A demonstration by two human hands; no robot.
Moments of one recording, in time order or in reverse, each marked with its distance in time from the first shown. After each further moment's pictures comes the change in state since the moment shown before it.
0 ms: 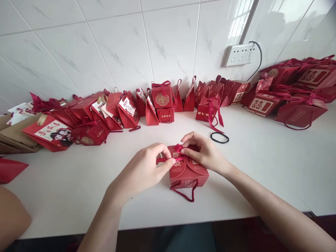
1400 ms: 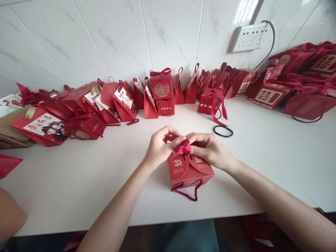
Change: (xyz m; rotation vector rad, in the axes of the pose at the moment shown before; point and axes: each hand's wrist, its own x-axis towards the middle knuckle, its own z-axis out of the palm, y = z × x) left_hand 0.059 -0.027 0.051 -0.689 0.220 0.211; right_hand -0.003 0.003 -0.002 0.177 -0.072 0.041
